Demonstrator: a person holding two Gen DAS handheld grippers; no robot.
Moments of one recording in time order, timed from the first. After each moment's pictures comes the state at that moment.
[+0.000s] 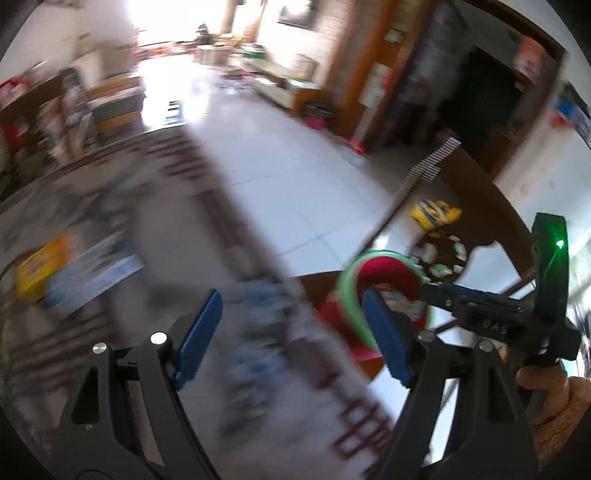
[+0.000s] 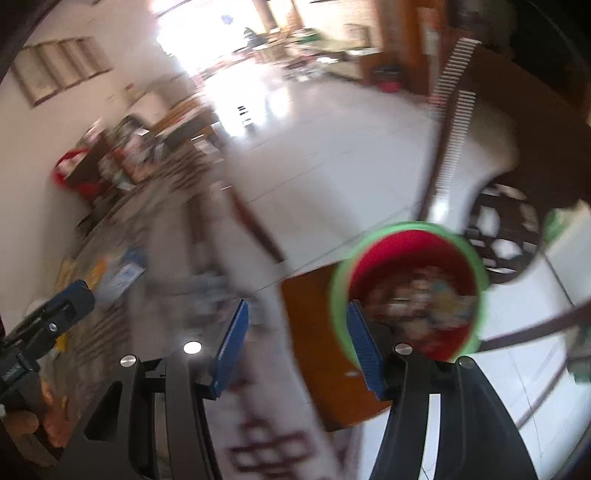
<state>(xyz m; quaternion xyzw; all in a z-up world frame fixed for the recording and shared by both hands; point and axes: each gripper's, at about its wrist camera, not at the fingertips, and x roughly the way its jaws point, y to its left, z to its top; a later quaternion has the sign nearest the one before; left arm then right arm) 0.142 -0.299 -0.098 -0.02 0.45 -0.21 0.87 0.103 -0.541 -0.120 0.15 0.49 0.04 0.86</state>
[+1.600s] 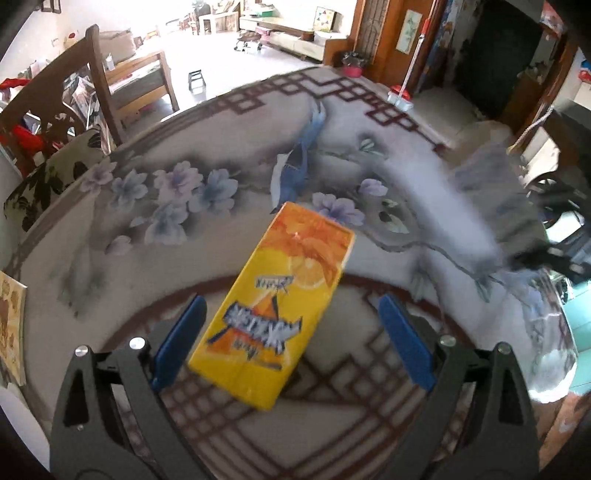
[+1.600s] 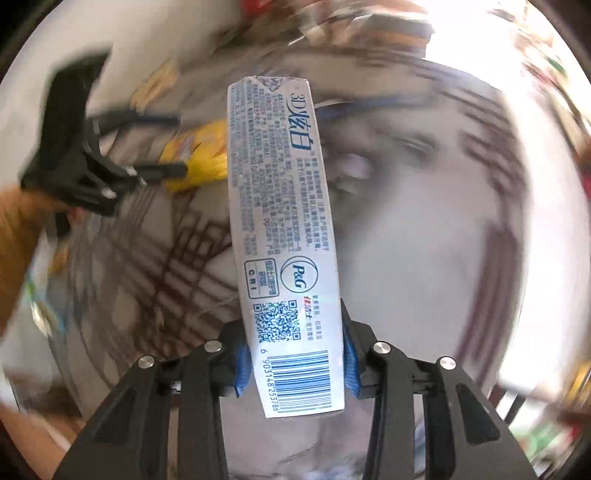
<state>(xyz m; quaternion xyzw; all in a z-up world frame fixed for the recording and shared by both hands) 0.337 -0.037 -0.206 0.11 0.52 -0.20 0.82 0.263 -0.321 -0.210 -0.06 0.59 0.28 0.75</state>
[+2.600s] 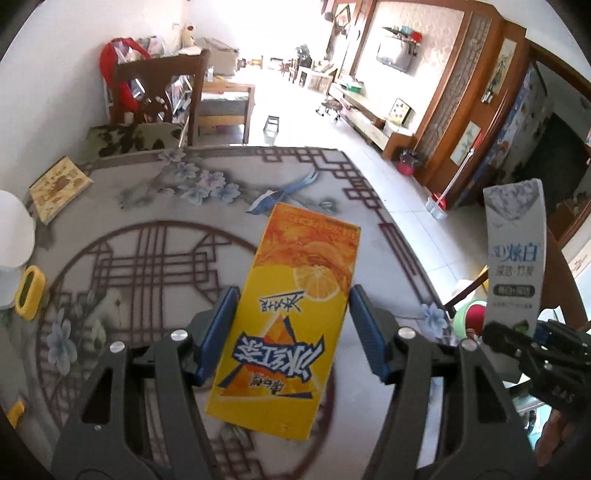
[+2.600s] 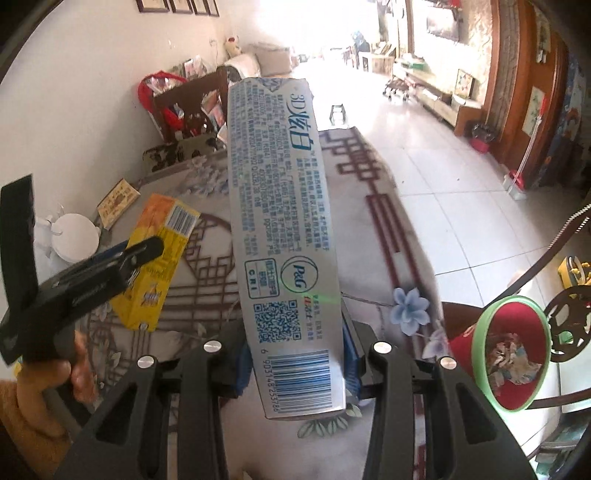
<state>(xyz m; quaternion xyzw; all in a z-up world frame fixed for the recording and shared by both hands) 0.149 -0.093 -0.095 -0.07 0.41 -0.07 0.91 0.112 -0.339 -0.099 0.02 0.46 0.11 0.88</state>
